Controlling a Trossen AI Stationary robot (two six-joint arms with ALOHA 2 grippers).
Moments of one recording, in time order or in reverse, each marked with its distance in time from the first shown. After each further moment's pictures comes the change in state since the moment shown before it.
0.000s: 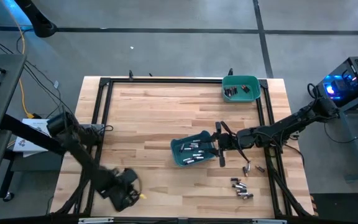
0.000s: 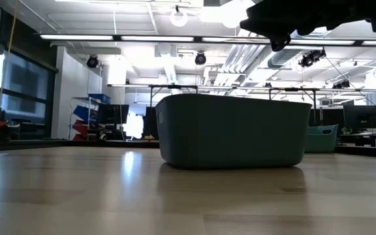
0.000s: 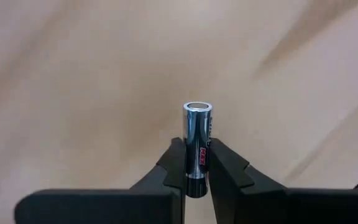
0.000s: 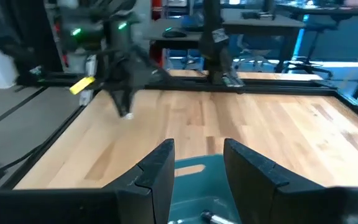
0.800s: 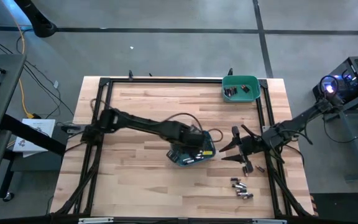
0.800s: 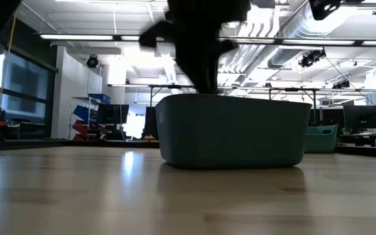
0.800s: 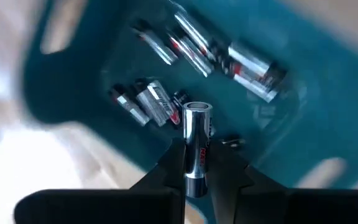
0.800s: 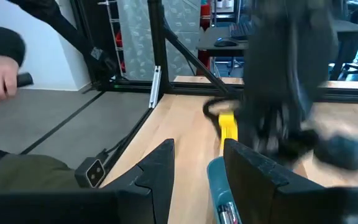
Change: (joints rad) left arm 0.793 0.452 0.920 -0.361 0.055 2.314; right arm 0.202 -0.387 0.000 -0.370 -0.001 0.077
